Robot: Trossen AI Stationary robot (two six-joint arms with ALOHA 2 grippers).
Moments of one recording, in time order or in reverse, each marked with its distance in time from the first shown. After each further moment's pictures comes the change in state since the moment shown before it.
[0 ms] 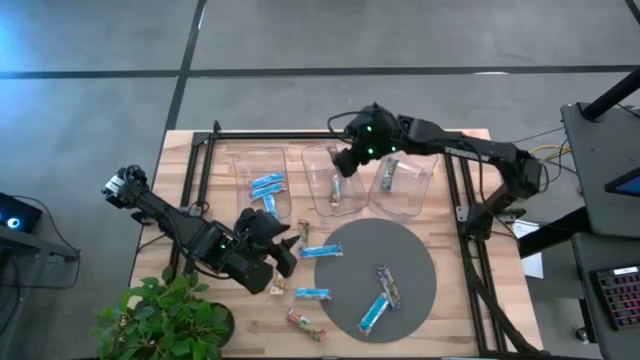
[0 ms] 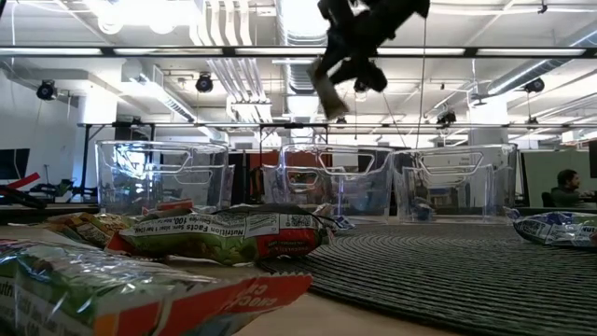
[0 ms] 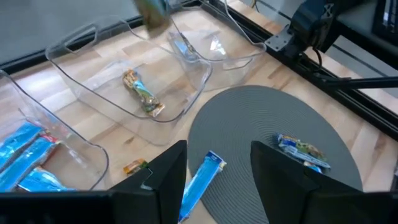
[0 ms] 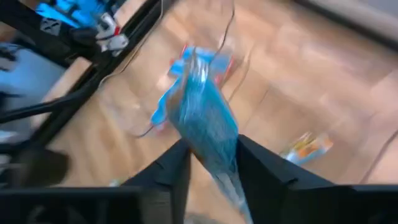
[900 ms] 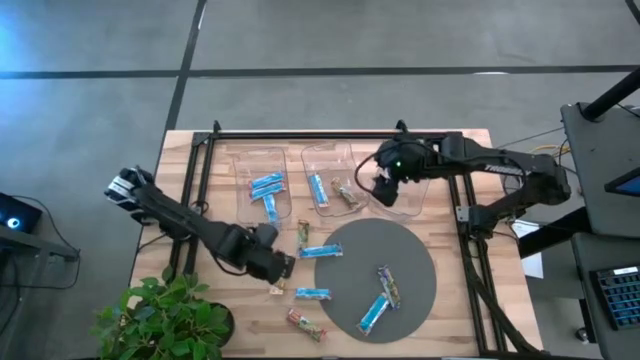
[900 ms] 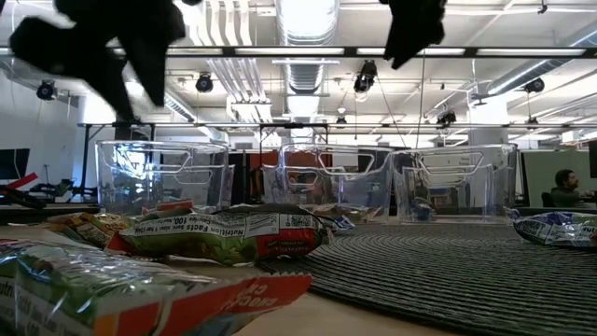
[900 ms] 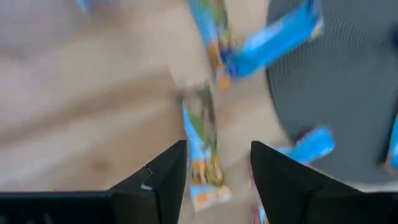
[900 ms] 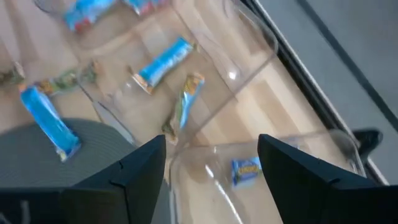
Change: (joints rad) left arm 0.093 0.024 -0.313 0.056 0.606 -0.478; right arm 0.223 -0.223 -0.008 -0.480 0.478 -0.262
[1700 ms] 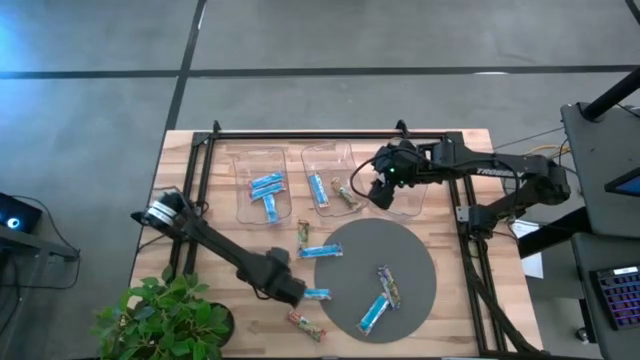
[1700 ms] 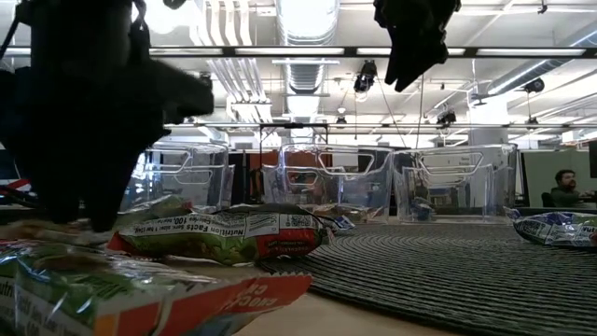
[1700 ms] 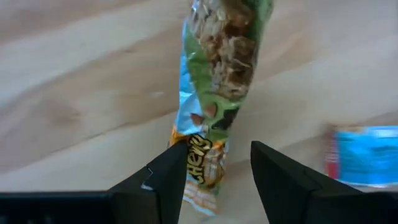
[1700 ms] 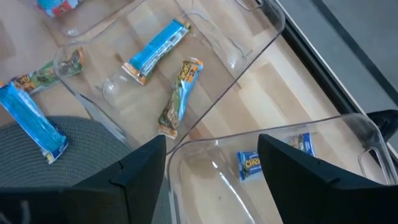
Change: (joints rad) left arm -0.047 0.376 0.136 -0.047 0.180 -0.081; right arm -0.002 0.002 -0.123 0.082 0.000 0.057
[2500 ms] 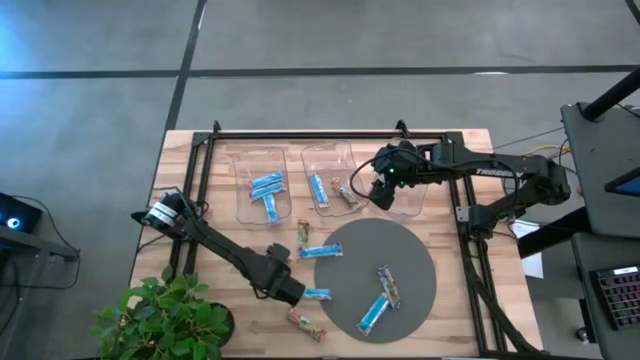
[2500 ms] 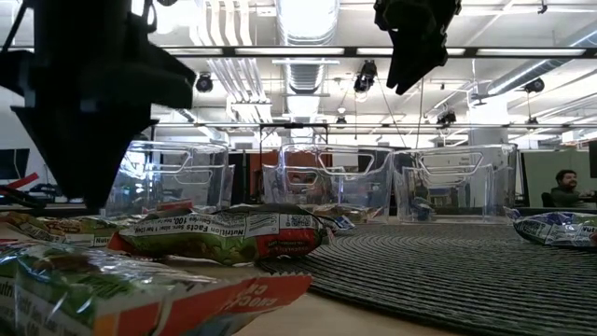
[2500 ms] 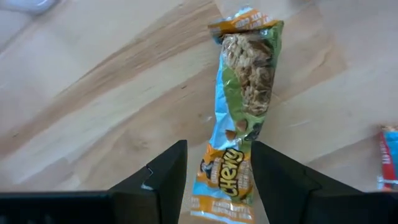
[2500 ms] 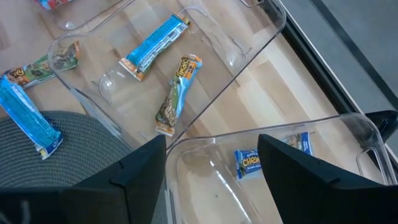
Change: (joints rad) left arm 0.002 0.018 0.068 -0.203 -0.076 0.174; right arm 0.000 0.000 -0.015 0.004 0.000 -0.019
